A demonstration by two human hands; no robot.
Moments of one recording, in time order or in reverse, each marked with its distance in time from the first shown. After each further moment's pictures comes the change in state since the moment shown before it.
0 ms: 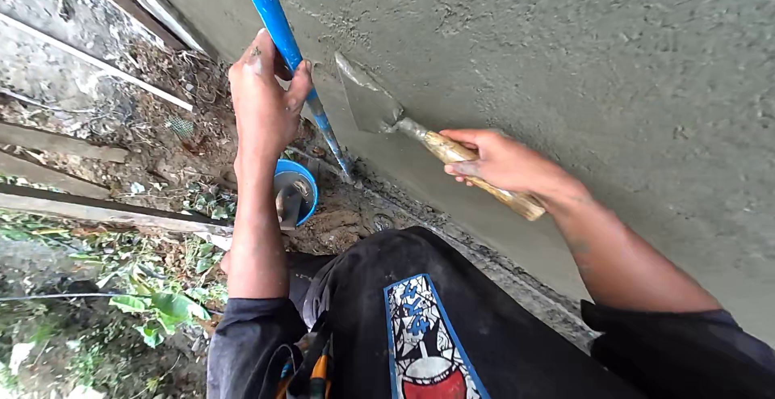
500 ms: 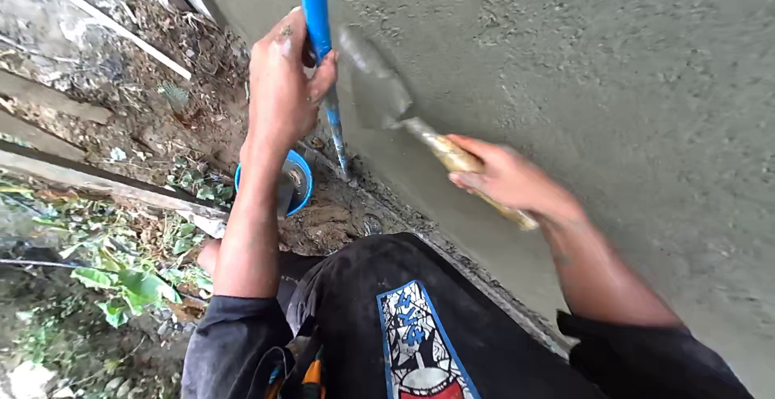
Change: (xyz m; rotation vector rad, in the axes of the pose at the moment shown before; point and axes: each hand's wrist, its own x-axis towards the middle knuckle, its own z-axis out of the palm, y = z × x) left_hand -0.003 -0.002 -0.004 -0.049 -0.020 -0.023; right_hand 0.003 -0.010 0.001 -0.204 0.031 -0.057
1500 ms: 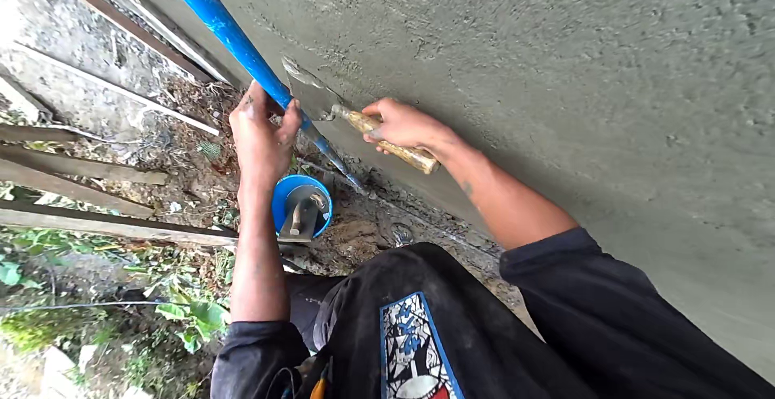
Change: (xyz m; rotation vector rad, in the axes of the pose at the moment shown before) left_hand -0.001 0.002 -0.001 0.061 0.037 0.022; right_hand 0.127 -0.061 0.013 0.346 -0.115 -0.066
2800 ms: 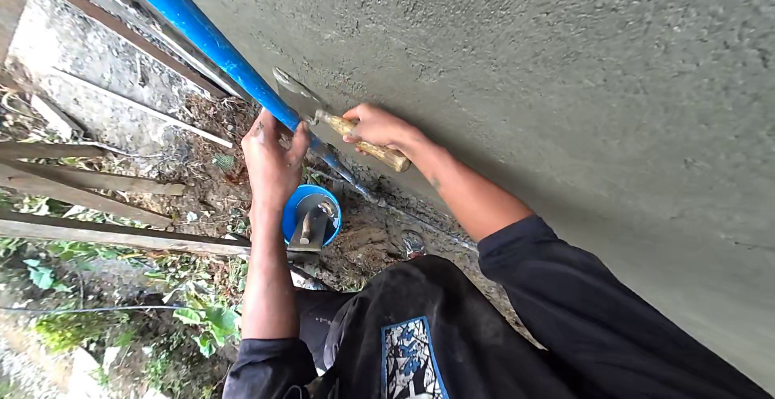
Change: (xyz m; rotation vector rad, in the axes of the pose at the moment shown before) left_hand 0.000 0.005 0.004 0.005 0.016 -0.016; right_hand 0.058 -0.014 0.009 0.137 -0.048 -0.070
